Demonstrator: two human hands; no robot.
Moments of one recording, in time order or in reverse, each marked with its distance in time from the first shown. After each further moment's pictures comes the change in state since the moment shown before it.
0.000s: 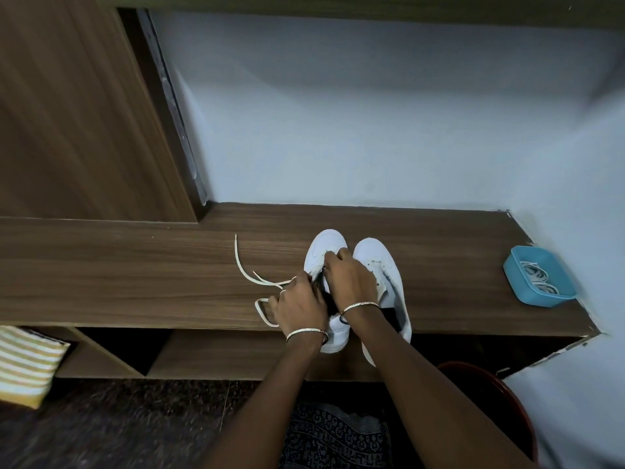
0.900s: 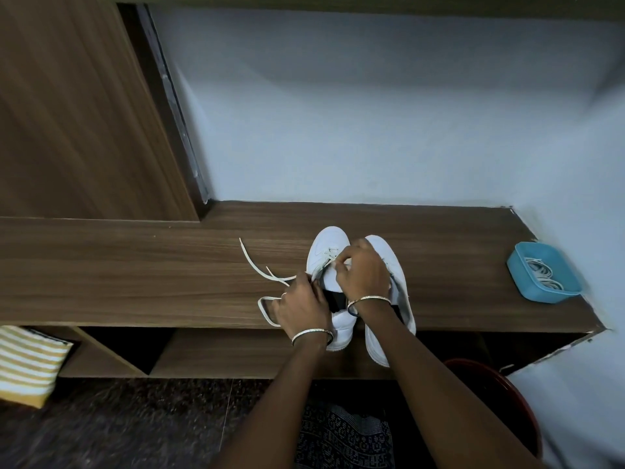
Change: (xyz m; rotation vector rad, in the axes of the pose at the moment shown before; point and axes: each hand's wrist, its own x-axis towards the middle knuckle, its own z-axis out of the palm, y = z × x) left_hand -0.003 -0.002 0.010 -0.033 0.086 -0.031; right_hand 0.003 0.008 -0.013 0.331 0.175 0.178
